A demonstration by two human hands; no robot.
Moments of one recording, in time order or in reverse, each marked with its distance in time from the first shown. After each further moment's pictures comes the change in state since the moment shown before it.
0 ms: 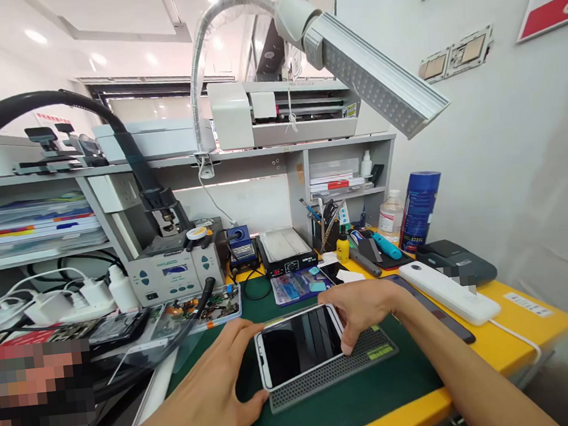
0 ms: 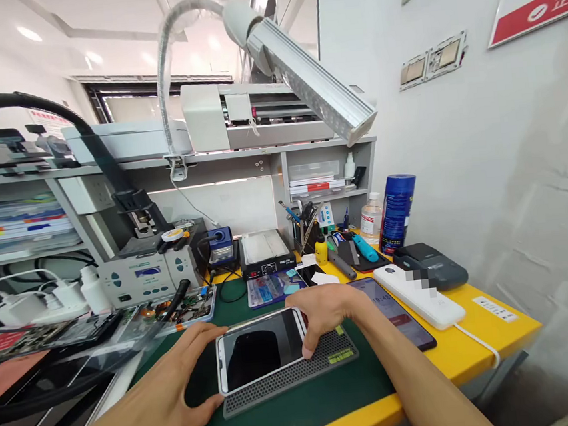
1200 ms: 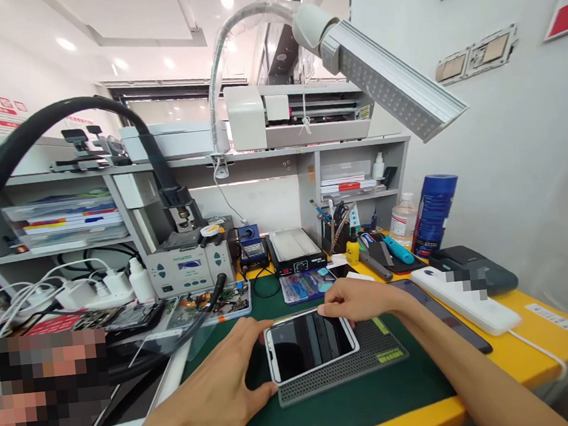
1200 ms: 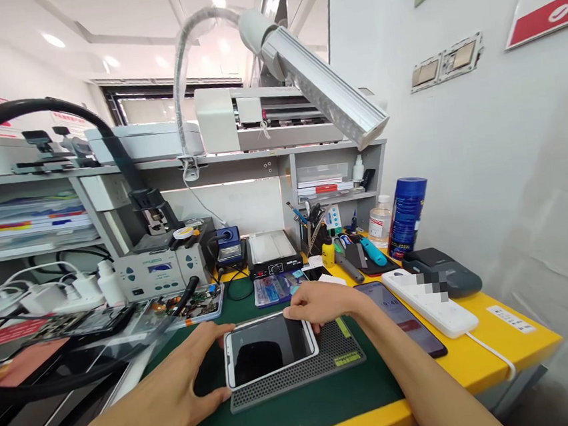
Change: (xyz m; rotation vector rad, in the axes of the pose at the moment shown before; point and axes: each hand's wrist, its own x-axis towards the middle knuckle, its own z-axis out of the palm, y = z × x) left_hand 0.000 0.002 -0.002 -0.092 -0.018 -0.033; right_hand 0.012 0.004 0.010 0.239 0.104 -0.100
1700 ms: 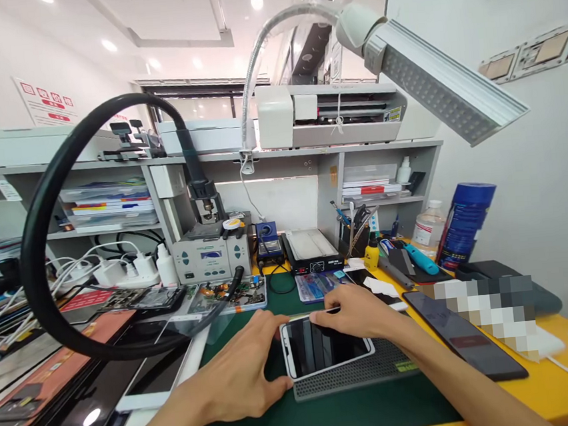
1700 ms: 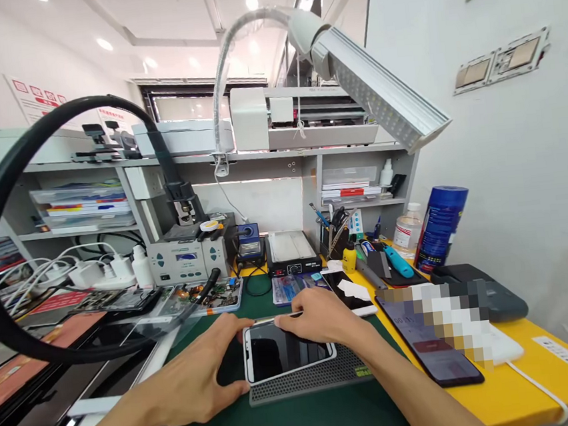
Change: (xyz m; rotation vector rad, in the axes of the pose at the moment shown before) left_hand -0.002 0.003 -0.002 -0.008 0.042 0.035; right_hand 0.026 -0.030 0.037 -0.326 0.403 0.089
